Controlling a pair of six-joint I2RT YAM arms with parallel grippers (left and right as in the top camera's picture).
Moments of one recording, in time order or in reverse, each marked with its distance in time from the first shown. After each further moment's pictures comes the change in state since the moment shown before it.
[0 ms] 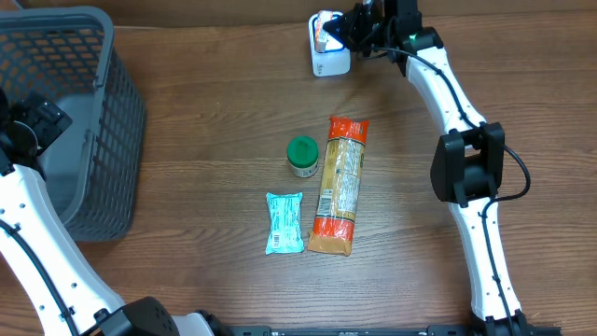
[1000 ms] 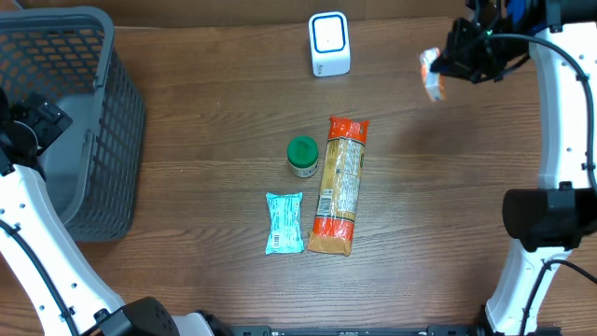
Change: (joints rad) left arm 0.000 0.000 0.000 0.000 0.000 0.000; right arm -0.201 -0.615 -0.110 -1.246 0.280 -0.644
